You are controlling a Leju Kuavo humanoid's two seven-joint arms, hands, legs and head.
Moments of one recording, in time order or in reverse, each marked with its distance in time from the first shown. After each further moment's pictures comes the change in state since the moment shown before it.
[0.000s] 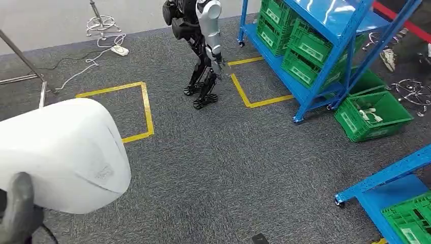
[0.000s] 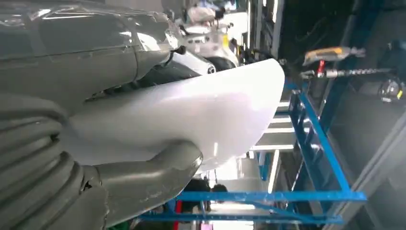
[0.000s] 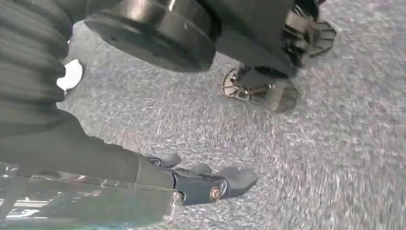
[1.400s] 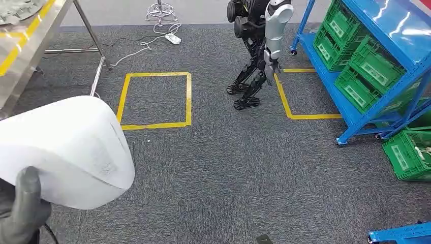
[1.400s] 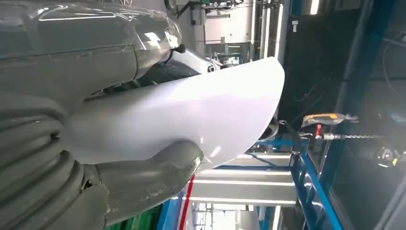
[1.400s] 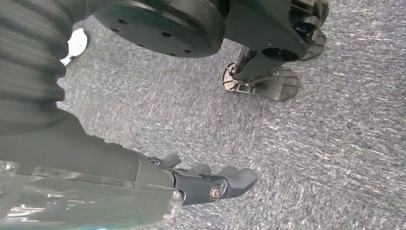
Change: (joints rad) left arm 0.020 -0.011 0.016 0.021 0.022 -0.024 -0.036; right arm -0.002 -0.014 0.024 -0.001 -0.045 -0.018 -0.007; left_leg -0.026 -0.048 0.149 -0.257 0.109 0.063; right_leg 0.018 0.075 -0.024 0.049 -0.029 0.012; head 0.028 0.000
